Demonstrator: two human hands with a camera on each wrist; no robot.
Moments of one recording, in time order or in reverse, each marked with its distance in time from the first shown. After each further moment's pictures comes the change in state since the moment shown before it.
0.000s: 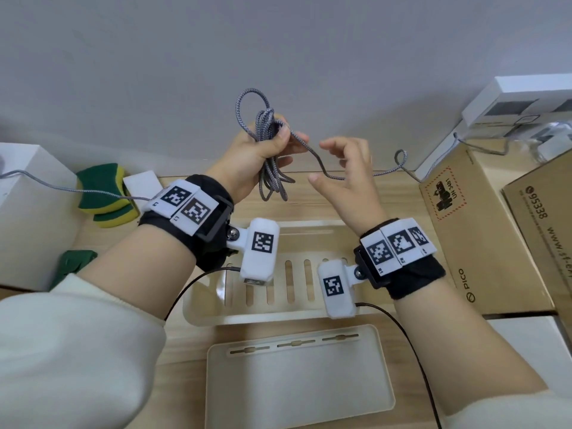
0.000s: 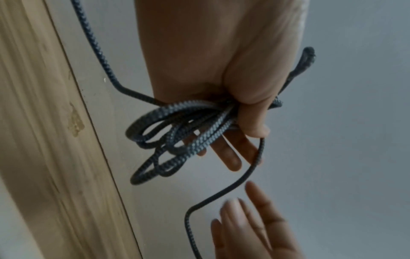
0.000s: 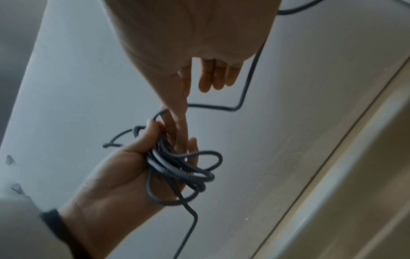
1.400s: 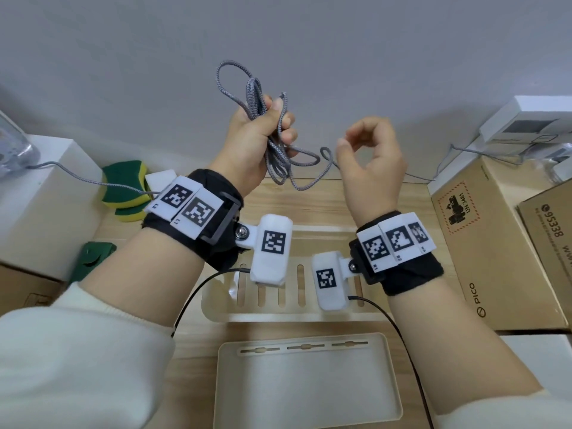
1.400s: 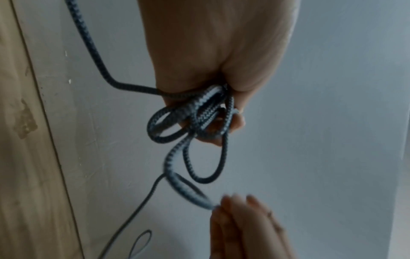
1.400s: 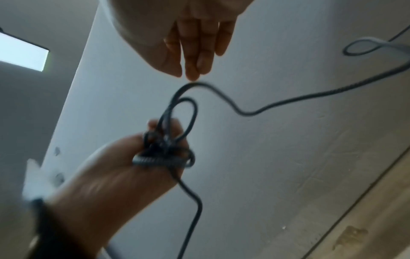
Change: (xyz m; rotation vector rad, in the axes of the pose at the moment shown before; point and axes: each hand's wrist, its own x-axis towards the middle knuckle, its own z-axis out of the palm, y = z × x) left_hand -0.013 0.030 -0.008 -0.277 0.182 0.099; right_hand 0.008 -0.051 0.012 0.106 0.367 -0.125
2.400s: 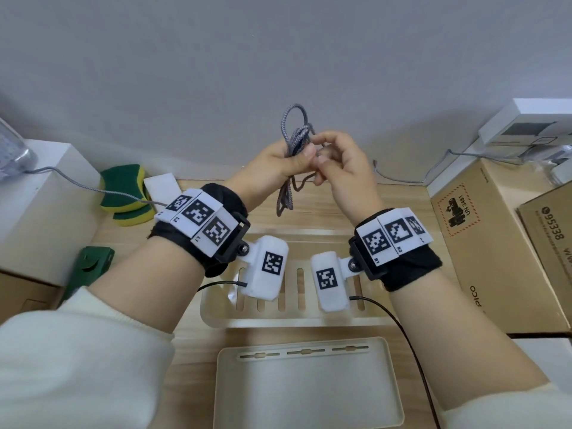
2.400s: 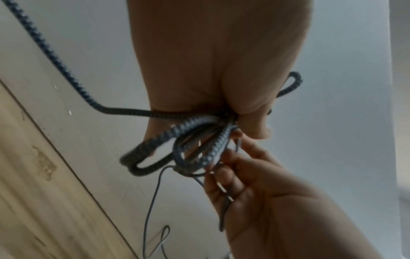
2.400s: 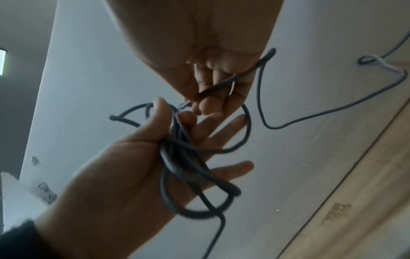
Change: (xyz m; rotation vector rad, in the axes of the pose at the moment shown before) left_hand -0.005 -0.023 0.000 0.501 -0.296 -0.086; right_hand 0.007 0.021 0.014 0.176 -0.396 0.216
